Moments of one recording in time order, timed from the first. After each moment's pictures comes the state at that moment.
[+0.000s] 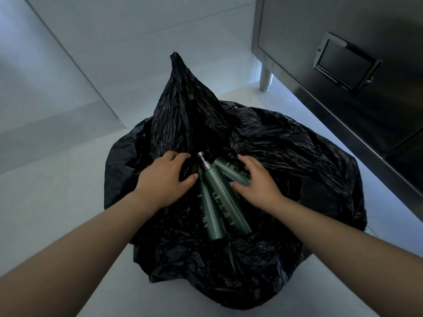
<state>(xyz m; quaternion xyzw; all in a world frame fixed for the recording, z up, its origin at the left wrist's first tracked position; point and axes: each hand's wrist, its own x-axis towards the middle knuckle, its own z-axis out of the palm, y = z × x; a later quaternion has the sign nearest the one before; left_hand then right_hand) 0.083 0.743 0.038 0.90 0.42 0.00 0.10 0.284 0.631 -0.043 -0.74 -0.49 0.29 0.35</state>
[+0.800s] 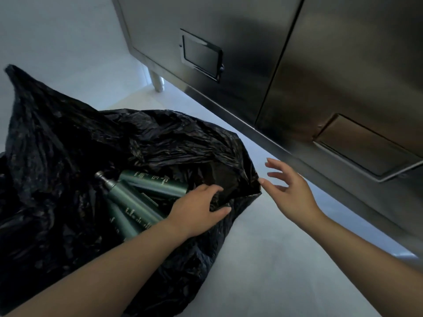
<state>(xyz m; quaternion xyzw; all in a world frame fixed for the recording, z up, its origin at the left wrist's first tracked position) 0.234 0.595 -0.014 0.94 0.15 -0.08 0.29 0.362 0.412 0.001 -0.83 -0.21 0.16 0.48</state>
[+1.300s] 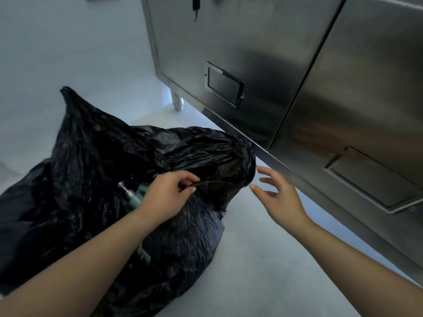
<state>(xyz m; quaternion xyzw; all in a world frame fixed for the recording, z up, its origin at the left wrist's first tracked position) 0.210 0.673 0.035 0.90 0.25 0.06 0.34 0.354 0.461 0.021 -0.82 -0.26 0.15 0.49</state>
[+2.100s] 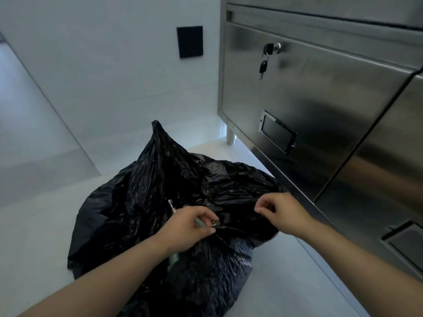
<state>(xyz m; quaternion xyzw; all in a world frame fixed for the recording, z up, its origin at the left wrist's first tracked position) 0.166 0.677 0.058 0.85 0.31 0.06 0.42 0.399 0.556 0.048 -0.78 -0.55 0.18 0.22</state>
